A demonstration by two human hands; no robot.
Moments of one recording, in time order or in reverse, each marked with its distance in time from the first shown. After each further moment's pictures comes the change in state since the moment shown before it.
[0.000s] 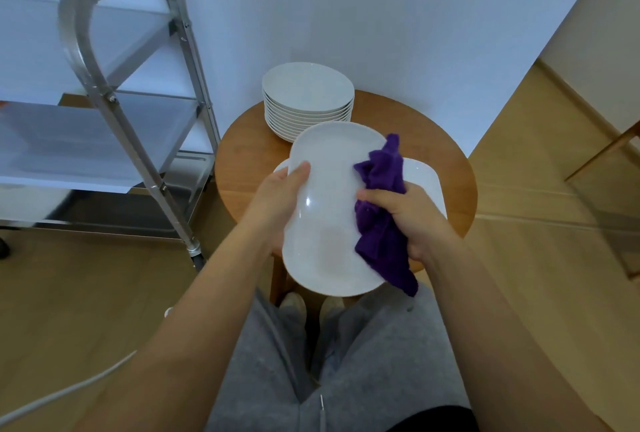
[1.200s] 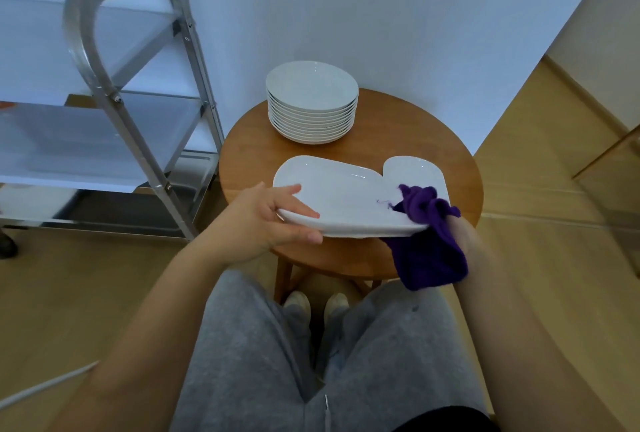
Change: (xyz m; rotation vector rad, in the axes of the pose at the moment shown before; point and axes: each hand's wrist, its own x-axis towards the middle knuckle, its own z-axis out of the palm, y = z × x) left_hand -0.026 0.002 -0.040 0.792 -0.277 0.423; right_hand 0.016 0.022 -0.052 0.399 0.084 0.300
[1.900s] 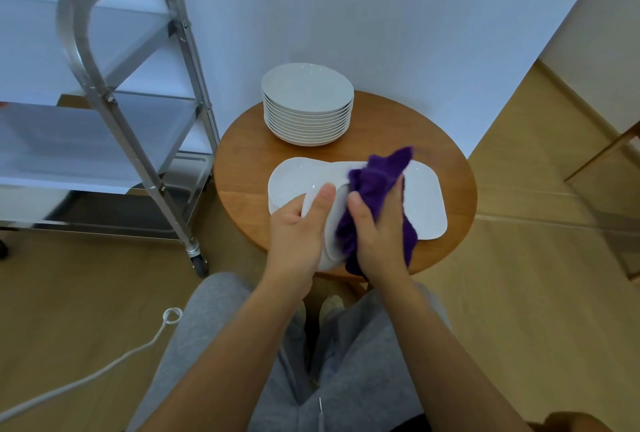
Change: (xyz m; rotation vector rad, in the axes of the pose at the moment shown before) left_hand 0.009 0.037 0.073 -0.860 0.506 -0.220; right_hand -0.013 0.059 0.072 -0.553 0.124 -0.985
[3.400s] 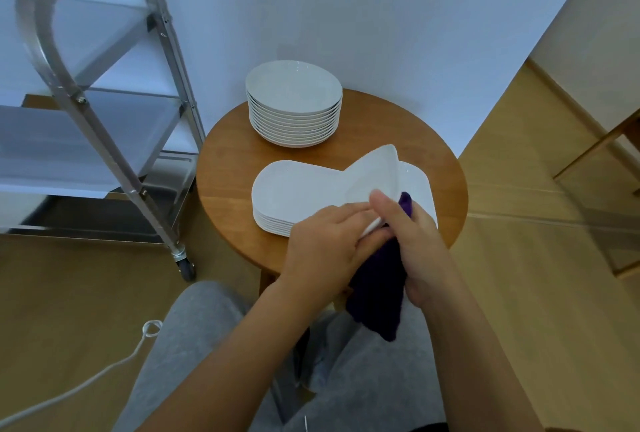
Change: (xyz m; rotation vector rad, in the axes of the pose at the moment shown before) left_hand 0.008 -0.014 0.029 1.015 -0.204 0.894; right_hand 0.011 -0.024 -0.055 0.307 -0.245 0.574
